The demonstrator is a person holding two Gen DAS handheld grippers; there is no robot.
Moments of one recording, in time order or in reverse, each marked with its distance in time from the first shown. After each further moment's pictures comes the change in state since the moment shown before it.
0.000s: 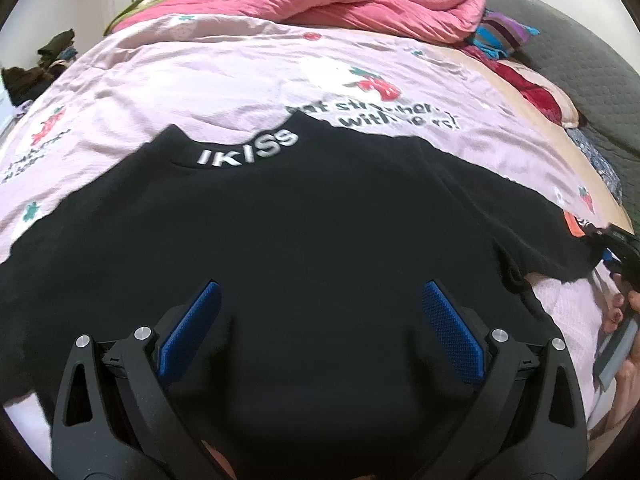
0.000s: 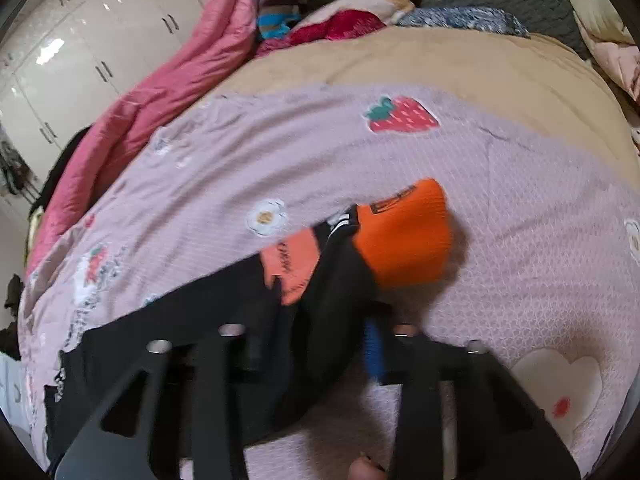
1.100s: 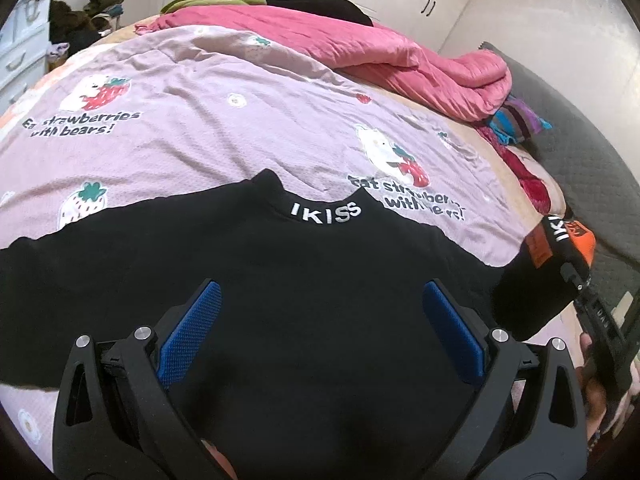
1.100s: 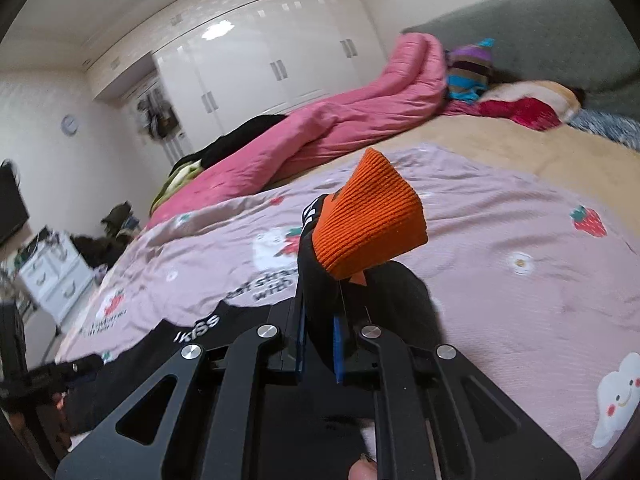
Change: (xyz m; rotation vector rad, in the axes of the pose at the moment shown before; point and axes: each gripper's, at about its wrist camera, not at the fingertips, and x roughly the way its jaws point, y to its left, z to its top) left arm -0.071 0.092 0.015 -0.258 -0.114 -0.103; right arm -0.103 0.168 -0.061 -0.388 -0.137 0.446
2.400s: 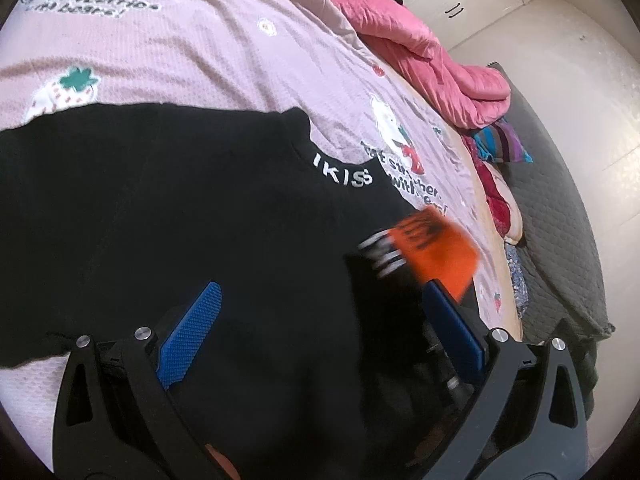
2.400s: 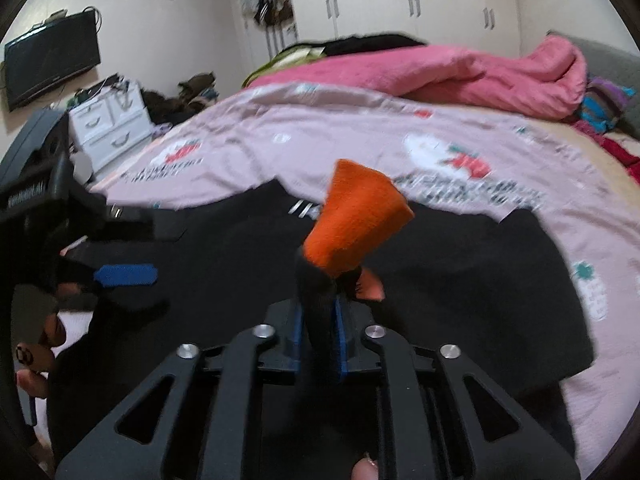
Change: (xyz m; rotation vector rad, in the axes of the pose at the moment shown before) left arm 0.031 0.065 -0.014 -0.255 0.172 -0.233; right arm 0.073 0.159 -0.108 -0.388 0.314 0.213
